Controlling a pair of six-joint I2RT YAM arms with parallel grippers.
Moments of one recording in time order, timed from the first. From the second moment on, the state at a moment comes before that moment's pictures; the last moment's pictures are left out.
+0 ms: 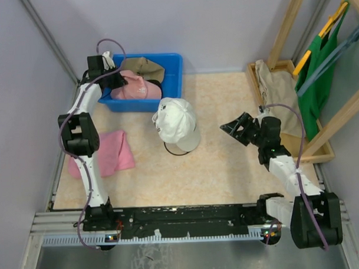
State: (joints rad) left arm 0.01 2.25 1.98 -0.33 0.31 -0.21; right arm 0.06 1.06 0.48 0.16 -0.46 0.81
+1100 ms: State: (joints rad) left arm 0.02 1.55 1.80 -0.05 0.96 -0.89; right arm 0.48 1.15 0.75 0.73 -0.53 0.79
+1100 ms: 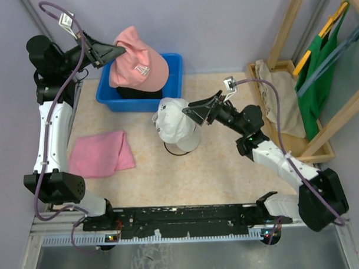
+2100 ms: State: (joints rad) left arm 0.01 1.37 1.62 0.11 1.02 -1.10; right arm 0.59 1.58 0.90 1.39 -0.49 0.96
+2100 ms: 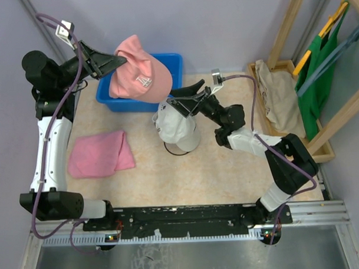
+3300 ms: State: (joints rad) left arm 0.03 1.37 1.55 0.00 0.89 -0.87; right arm 0.55 1.39 1.03 0.97 -0.62 1.20
